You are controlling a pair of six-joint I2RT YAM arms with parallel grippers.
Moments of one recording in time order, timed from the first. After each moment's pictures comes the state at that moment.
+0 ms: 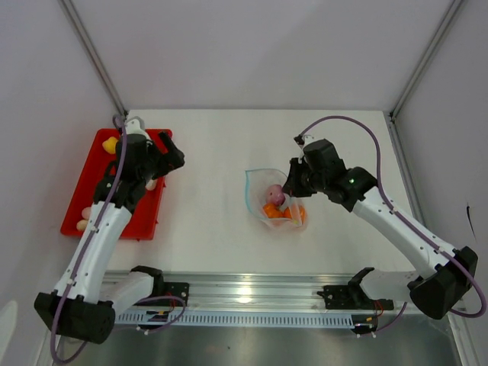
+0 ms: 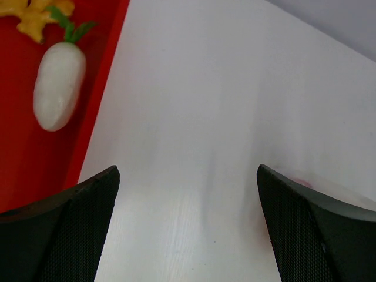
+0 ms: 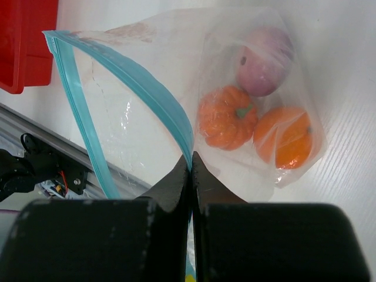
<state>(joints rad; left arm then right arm) -0.22 1.00 1.11 -0.59 -0.13 -0.51 0.65 1.24 1.22 -0.70 -0.06 0.51</state>
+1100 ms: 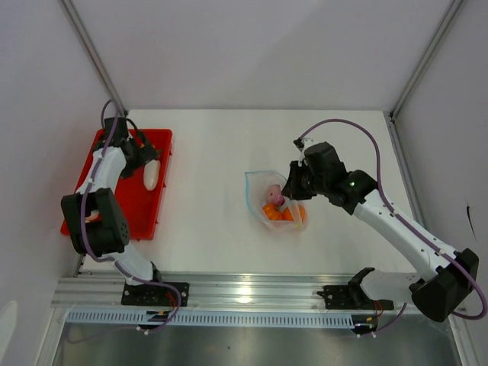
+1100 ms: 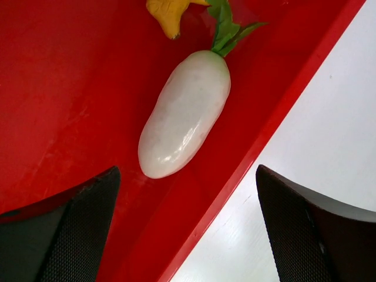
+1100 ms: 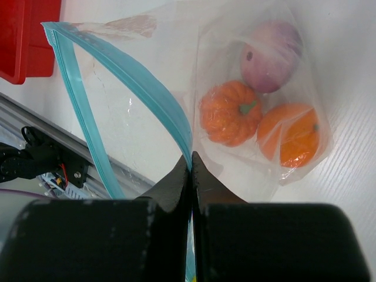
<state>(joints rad) 0.22 1.64 1.29 -0.60 -0.02 -0.41 0.65 1.22 1.18 -0.68 -0.10 0.50</state>
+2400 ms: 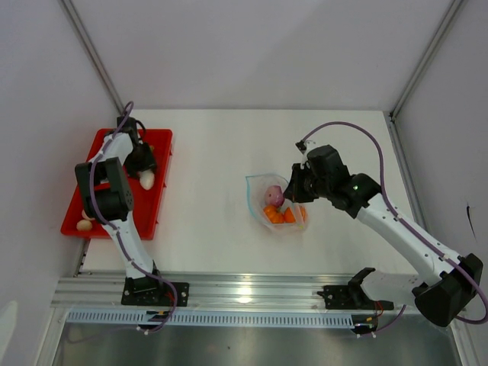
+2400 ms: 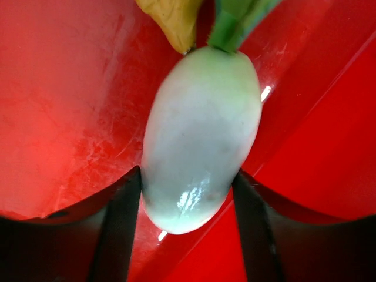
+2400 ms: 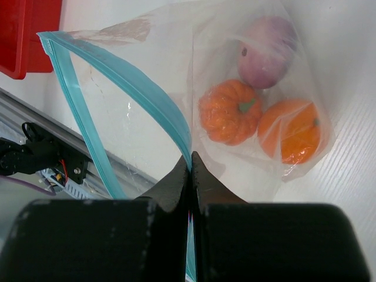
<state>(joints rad) 0.22 2.03 1.55 -0.77 -0.07 -0.24 0.65 1.18 1.15 -0.68 -0.10 0.50</state>
